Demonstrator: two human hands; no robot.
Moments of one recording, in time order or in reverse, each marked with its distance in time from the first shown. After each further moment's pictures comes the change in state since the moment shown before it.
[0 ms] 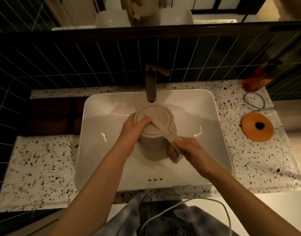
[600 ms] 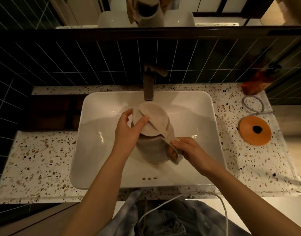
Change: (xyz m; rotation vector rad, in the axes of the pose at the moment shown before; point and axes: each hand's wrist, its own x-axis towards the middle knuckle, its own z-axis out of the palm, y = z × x) left_hand -0.027 0.002 0.012 0.135 0.192 0.186; right_hand -0.003 -0.003 -0.018 -0.040 -0.057 0.031
